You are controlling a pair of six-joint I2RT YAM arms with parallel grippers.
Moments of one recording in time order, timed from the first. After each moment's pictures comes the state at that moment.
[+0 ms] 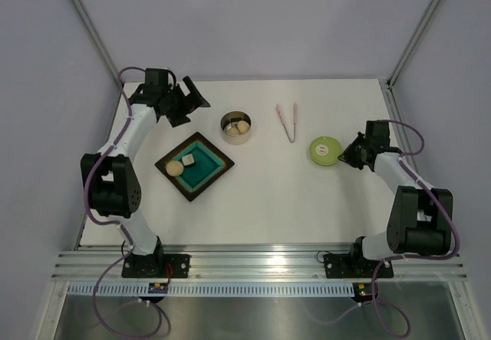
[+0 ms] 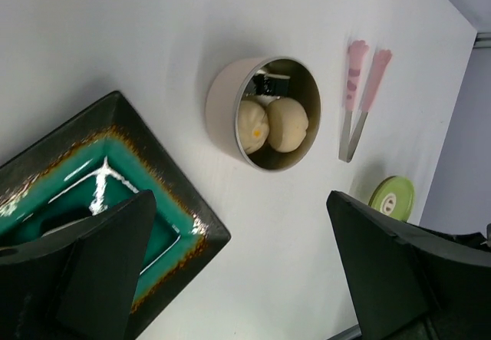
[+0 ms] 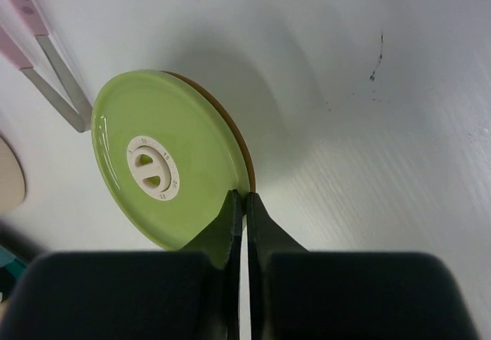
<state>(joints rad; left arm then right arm) -0.08 1.70 1.46 -0.54 0.31 -0.66 -0.10 1.47 0.83 -0.27 -0.13 0.63</state>
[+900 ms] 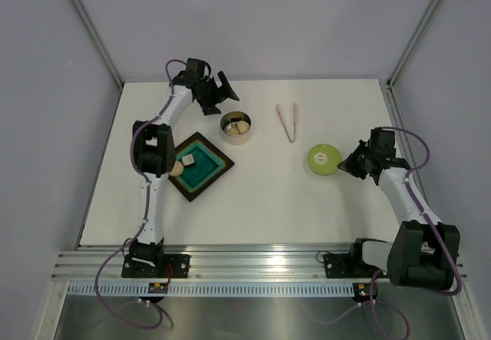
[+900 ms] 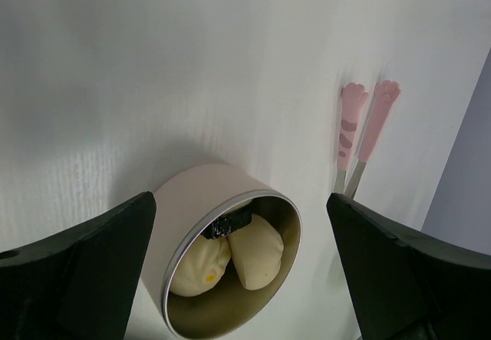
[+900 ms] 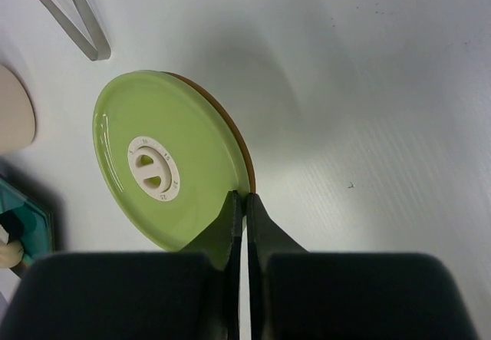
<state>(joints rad) -0.20 2.40 2.19 -0.66 0.39 -0.68 -0.10 1.21 0.75 -0.43 -0.19 0.60</state>
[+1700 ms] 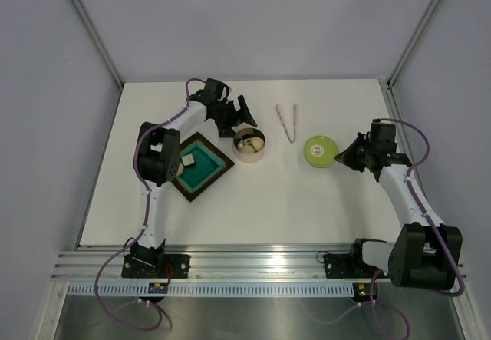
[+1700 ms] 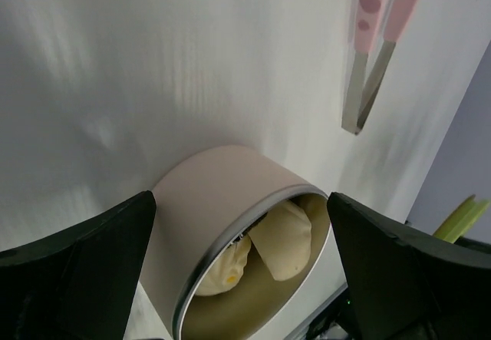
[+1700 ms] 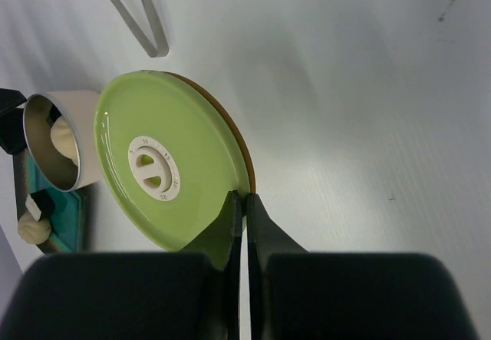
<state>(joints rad) -0.32 2.28 1.84 -0.53 0.50 -0.68 -0.09 1.19 0.80 -0.43 -0.24 0.60</state>
